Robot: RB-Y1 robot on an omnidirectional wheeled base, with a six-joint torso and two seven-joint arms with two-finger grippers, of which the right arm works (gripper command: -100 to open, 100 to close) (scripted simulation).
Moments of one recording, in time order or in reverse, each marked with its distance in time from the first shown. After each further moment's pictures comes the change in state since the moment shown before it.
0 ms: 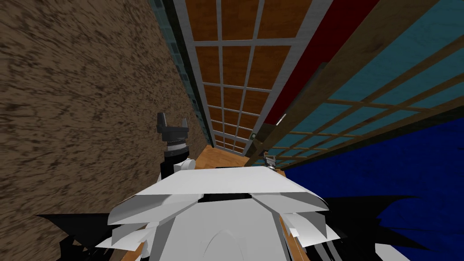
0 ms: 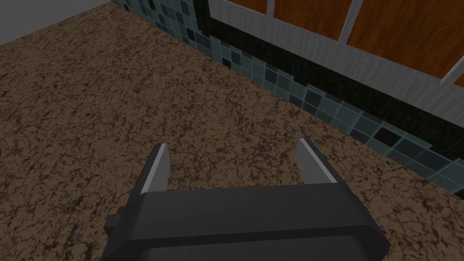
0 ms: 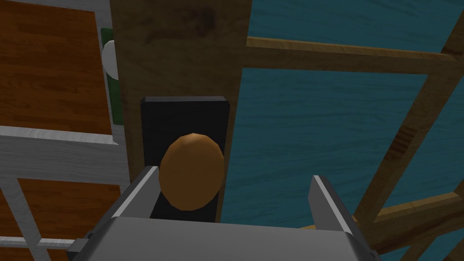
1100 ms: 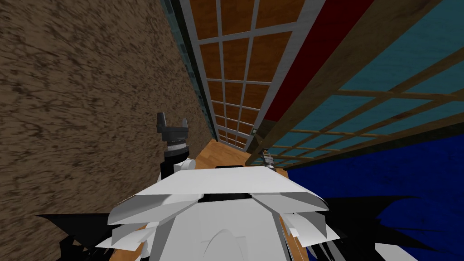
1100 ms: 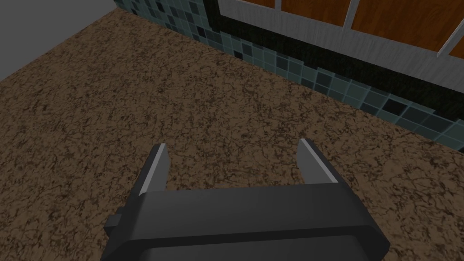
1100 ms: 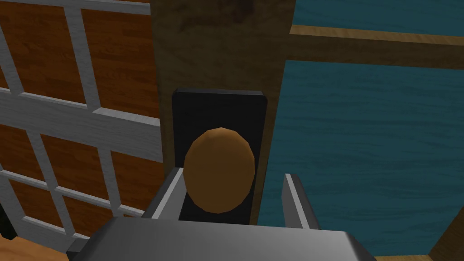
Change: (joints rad) arm -0.006 -0.073 0.129 -0.015 0.075 -0.097 -0.117
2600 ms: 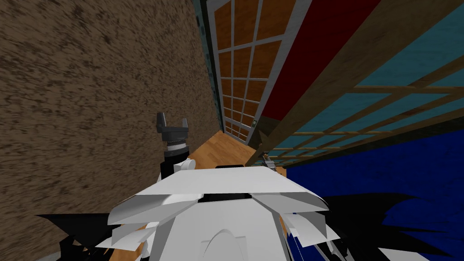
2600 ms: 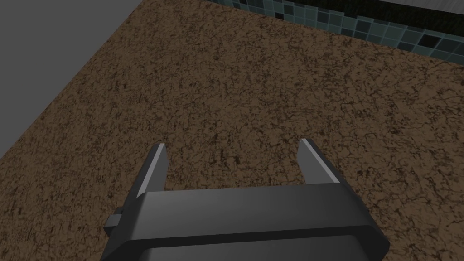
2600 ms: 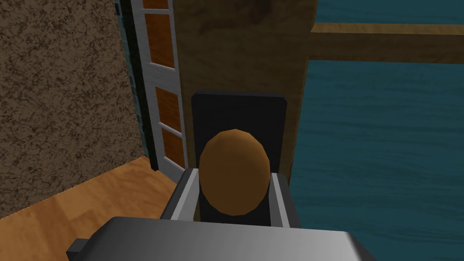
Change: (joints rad) arm 0.073 -0.134 0.177 -0.002 0.094 -0.179 -0.176
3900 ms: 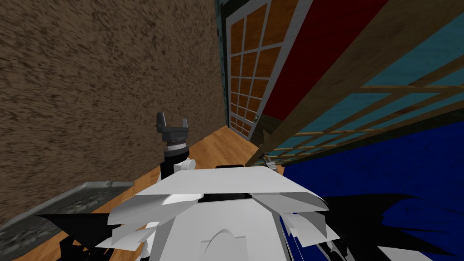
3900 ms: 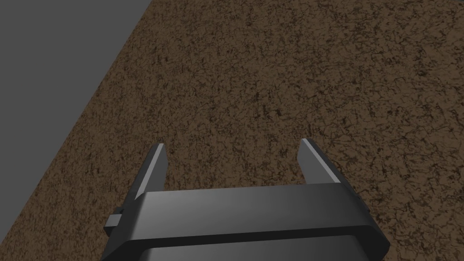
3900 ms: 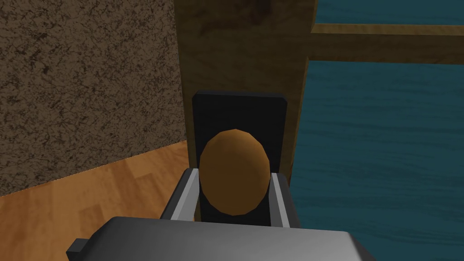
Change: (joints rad) arm -0.025 -0.019 0.037 0.096 0.036 -0.093 -0.063
